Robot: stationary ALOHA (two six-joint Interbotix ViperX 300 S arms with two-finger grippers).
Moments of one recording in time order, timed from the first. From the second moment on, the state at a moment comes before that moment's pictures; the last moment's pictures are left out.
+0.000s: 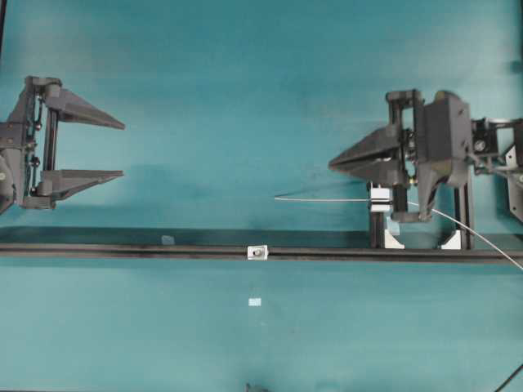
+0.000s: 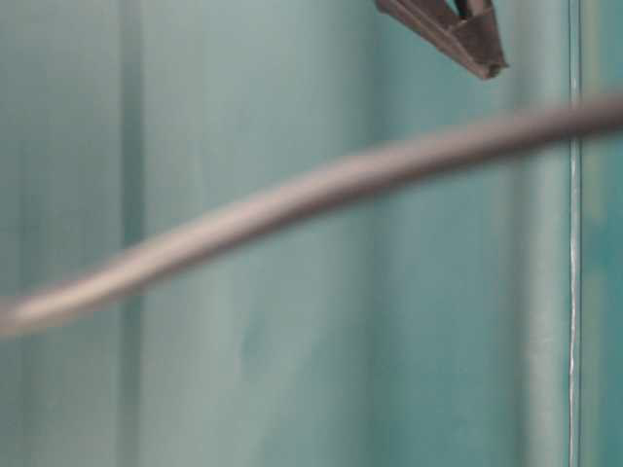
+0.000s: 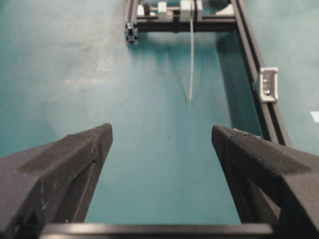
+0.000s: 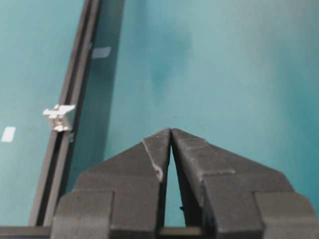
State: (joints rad) left arm 0.01 -0.74 1.36 -0.03 -0.42 0.07; right arm 0.03 -0.34 1.03 0.00 -0.34 0.16
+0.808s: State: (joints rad) left arm 0.01 -0.65 1.33 -0.04 -0.41 0.05; right arm 0.07 -0.19 0.99 0.03 -0.35 0.24
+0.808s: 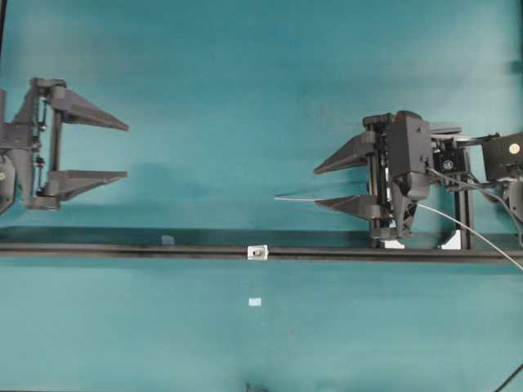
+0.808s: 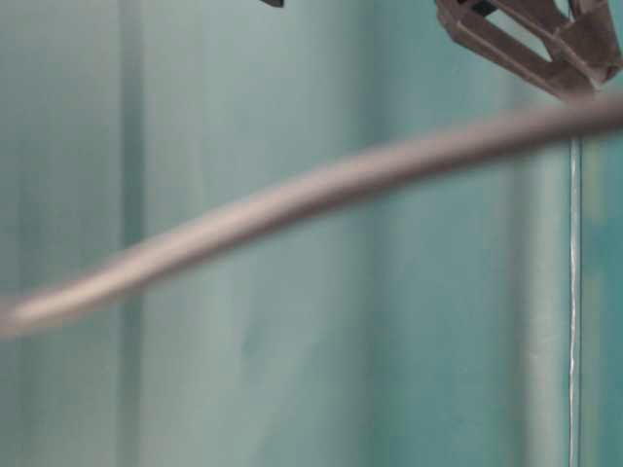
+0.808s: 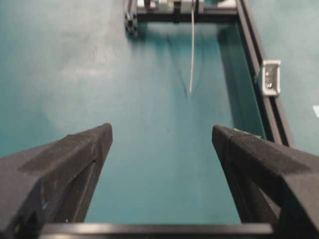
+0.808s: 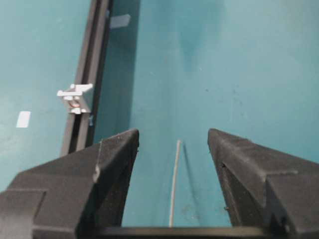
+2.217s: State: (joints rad) left arm 0.04 -0.35 1.26 -0.04 -0.50 0.05; right arm 0.07 0.02 0.95 0.07 -0.35 0.26
